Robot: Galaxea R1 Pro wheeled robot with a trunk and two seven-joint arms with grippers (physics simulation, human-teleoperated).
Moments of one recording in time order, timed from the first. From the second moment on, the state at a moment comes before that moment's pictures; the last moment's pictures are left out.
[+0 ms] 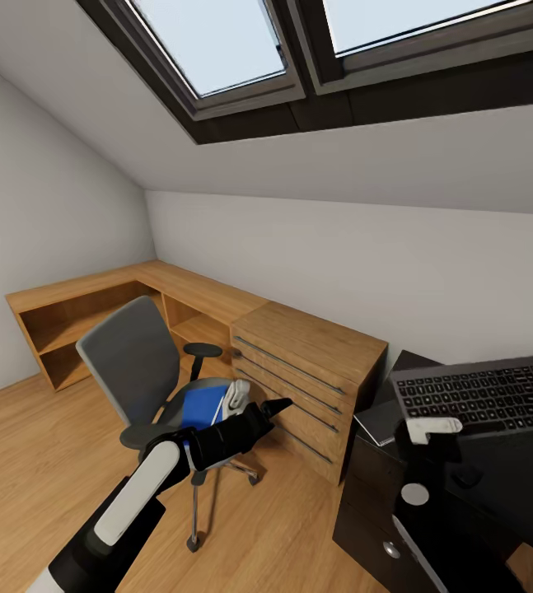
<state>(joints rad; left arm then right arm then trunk) -0.46 0.07 -0.50 -1.45 1.51 0.56 0.21 -0.27 -0.25 0.39 -1.42 -0.05 0.42 -0.83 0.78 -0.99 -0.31</state>
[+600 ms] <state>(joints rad) -0.46 0.04 -0.50 -1.38 1.38 0.49 0.20 -0.21 -0.41 0.86 -1.33 0.06 0.67 -0.79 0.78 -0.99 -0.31</state>
